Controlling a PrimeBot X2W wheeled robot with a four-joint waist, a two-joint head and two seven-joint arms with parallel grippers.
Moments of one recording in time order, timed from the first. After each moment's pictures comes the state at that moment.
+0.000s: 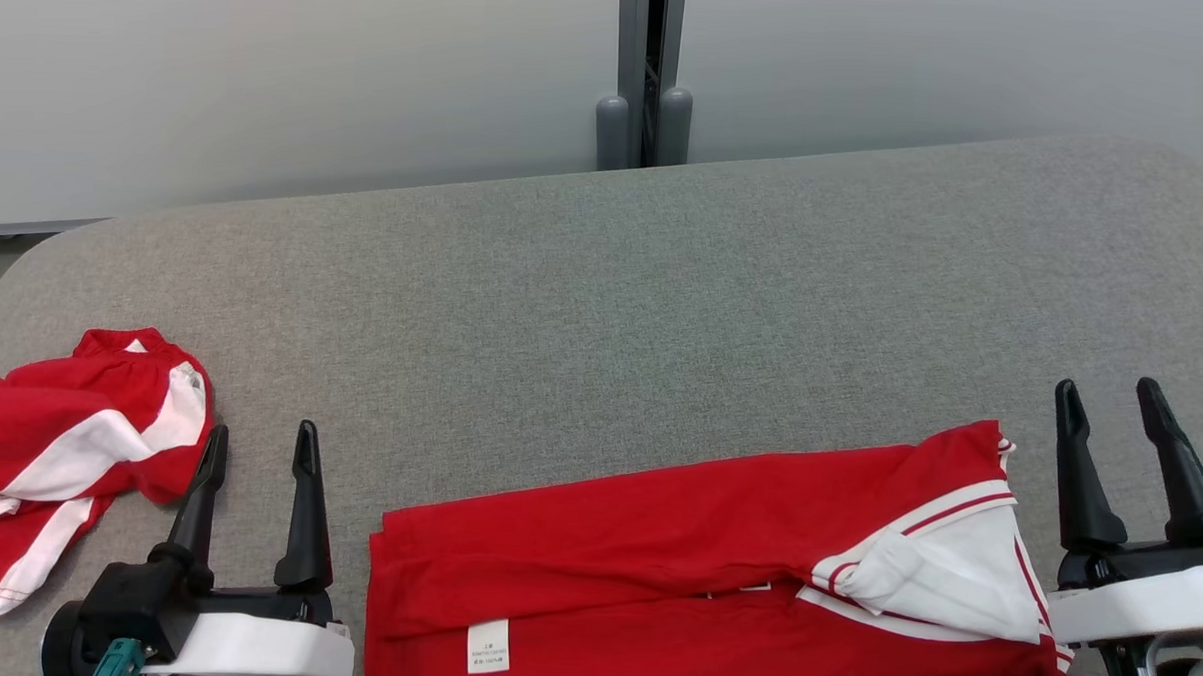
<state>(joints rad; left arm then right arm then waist) 0.03 0.05 -0.02 0.04 -0.23 0.02 -0.26 -0.09 -0.20 0.01 0.10 0.36 0.13 -0.26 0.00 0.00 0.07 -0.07</state>
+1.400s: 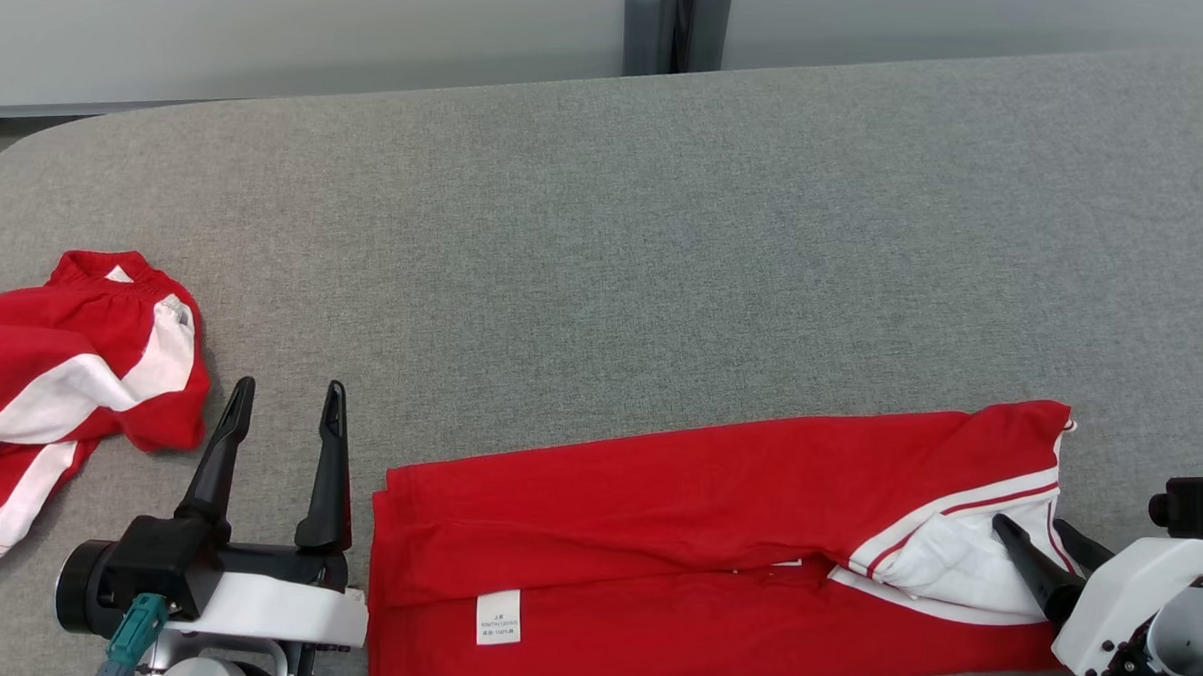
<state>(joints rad) -0.05 0.05 -0.03 0.07 -0.16 -0.04 -0.26 -0.28 -0.48 0.47 0.54 0.95 0.13 0.12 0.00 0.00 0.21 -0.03</state>
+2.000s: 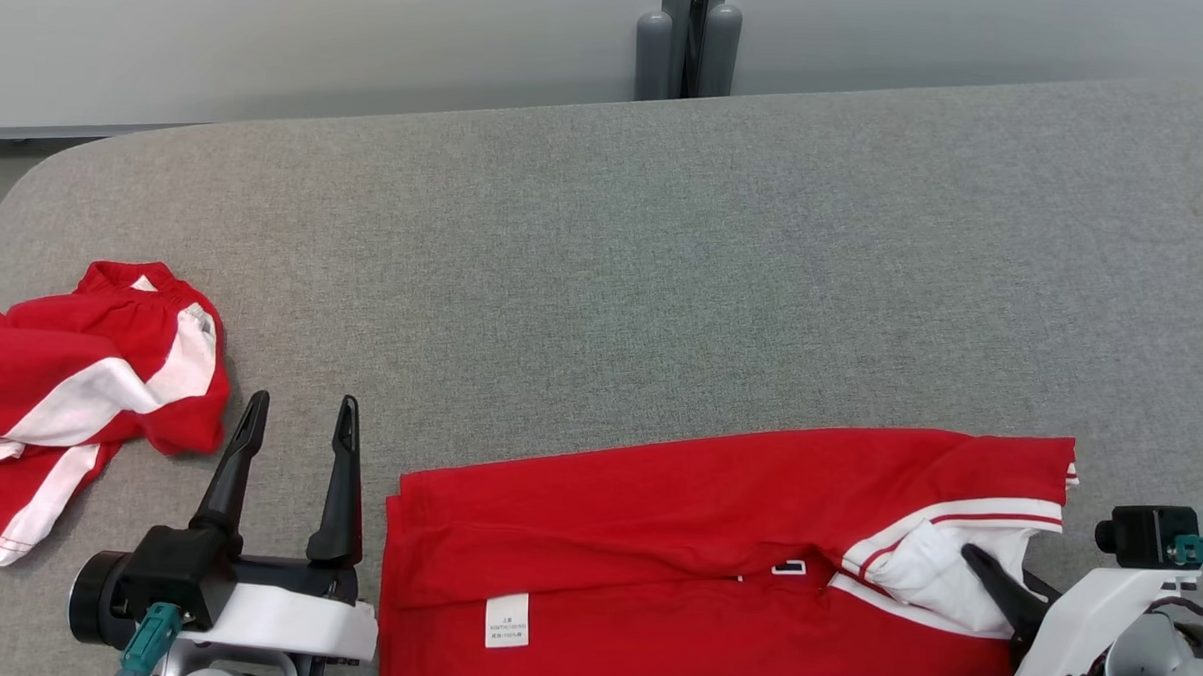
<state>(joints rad) -0.03 0.05 -0.05 0.08 -0.16 -0.03 -0.26 -0.28 -0.49 0.61 0.53 1.03 0.13 0.05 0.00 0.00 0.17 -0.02</state>
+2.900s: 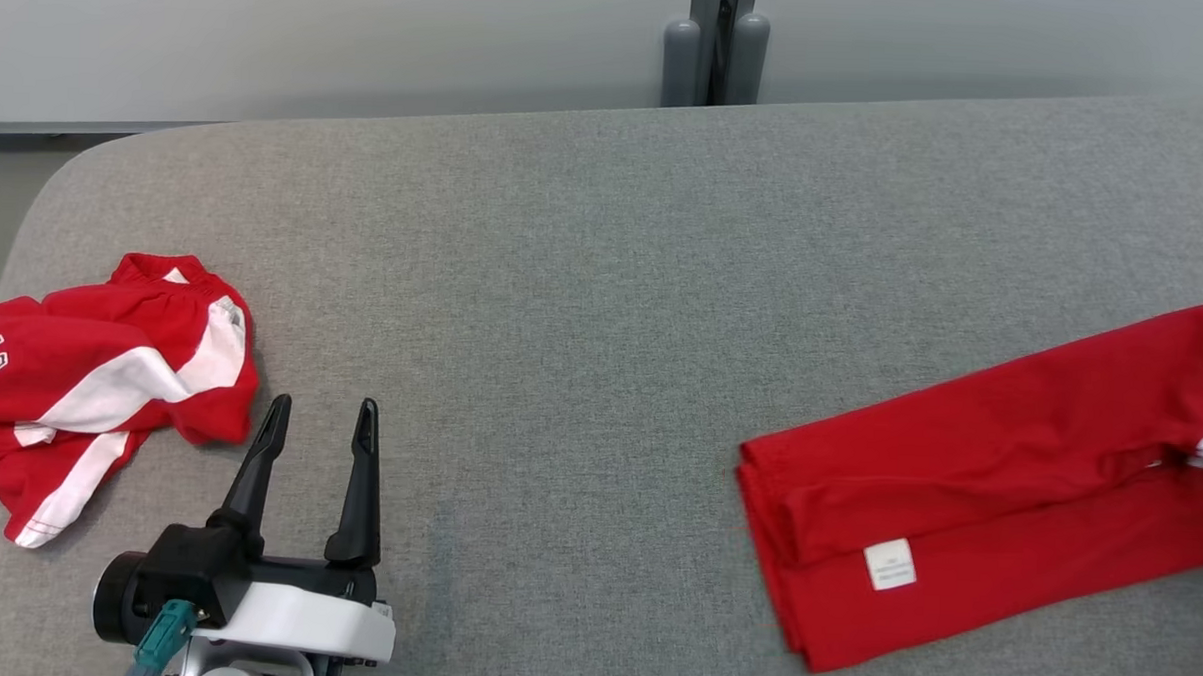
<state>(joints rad) -0.03 0.05 -0.09 0.09 -0.20 -0.02 -0.26 -0.59 -0.74 0.47 0.89 0.88 0.13 0.05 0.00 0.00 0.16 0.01</state>
